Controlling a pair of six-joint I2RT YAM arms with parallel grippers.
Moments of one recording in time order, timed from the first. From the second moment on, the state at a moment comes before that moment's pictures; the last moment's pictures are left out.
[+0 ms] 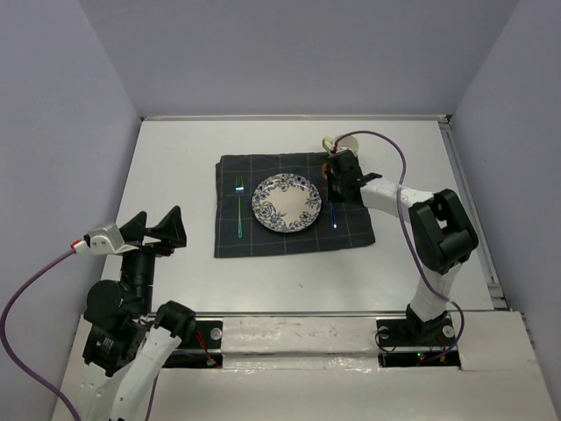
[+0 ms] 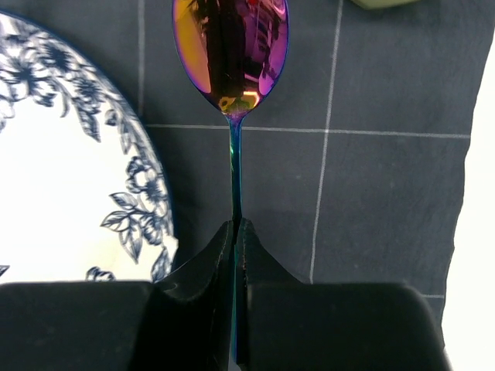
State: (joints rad) left arm -0.44 0.09 0.66 -0.32 -0.43 -0.29; right arm 0.47 1.84 1.19 -0.19 0.19 0.33
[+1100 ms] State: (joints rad) left arm -0.44 0.10 0.66 -0.32 -0.42 -0.29; right arm 0.46 1.94 1.23 -0.19 0.25 0.34
